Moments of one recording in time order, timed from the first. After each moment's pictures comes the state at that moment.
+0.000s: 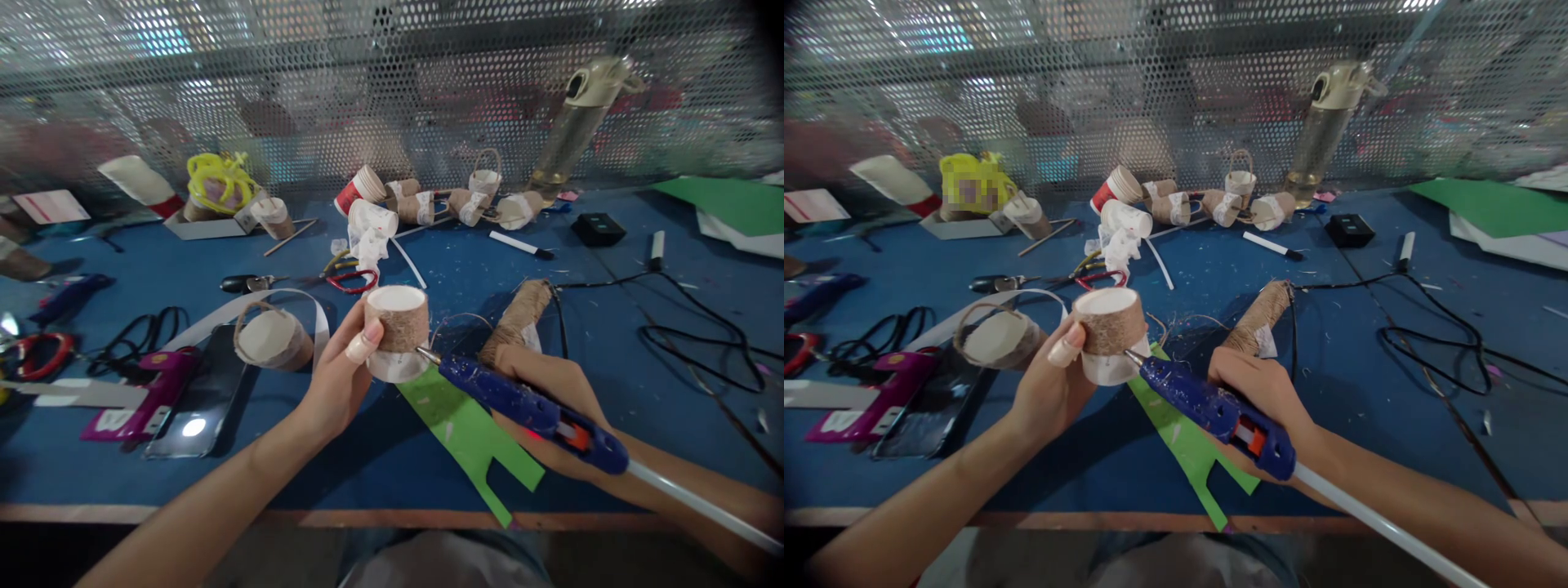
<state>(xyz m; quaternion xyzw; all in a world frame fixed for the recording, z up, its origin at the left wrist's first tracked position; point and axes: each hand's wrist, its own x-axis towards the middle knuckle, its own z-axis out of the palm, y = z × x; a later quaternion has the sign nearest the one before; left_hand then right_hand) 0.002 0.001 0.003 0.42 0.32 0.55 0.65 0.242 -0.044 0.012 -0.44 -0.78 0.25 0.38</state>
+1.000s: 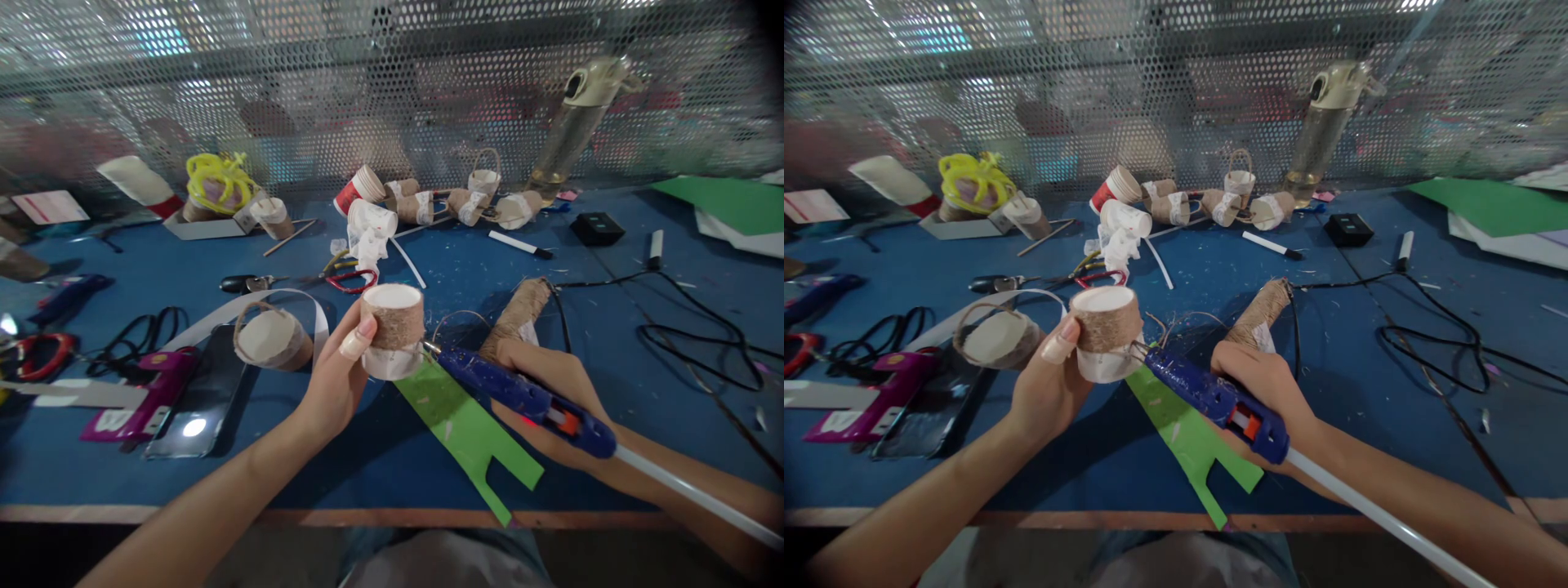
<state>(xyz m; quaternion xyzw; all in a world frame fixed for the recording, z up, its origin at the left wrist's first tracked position) 0.001 0.002 -0.002 0.42 0.33 0.56 0.63 0.241 -0.042 0.015 -0.48 -0.78 0.21 0.35</state>
